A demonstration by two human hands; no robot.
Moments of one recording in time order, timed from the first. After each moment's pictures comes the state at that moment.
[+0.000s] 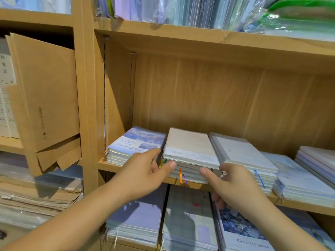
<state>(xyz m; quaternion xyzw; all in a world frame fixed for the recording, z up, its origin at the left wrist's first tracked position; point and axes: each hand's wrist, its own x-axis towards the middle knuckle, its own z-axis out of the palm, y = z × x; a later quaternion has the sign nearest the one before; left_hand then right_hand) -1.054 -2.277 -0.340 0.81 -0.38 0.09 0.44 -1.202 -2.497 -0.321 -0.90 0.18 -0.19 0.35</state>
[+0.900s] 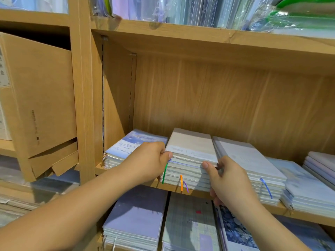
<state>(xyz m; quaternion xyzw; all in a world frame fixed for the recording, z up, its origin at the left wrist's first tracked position) -1.024 -2.310 -0.306 0.87 -0.35 0.11 0.32 -1.168 -2.496 -0.316 -0.89 0.21 -0.26 0.32</state>
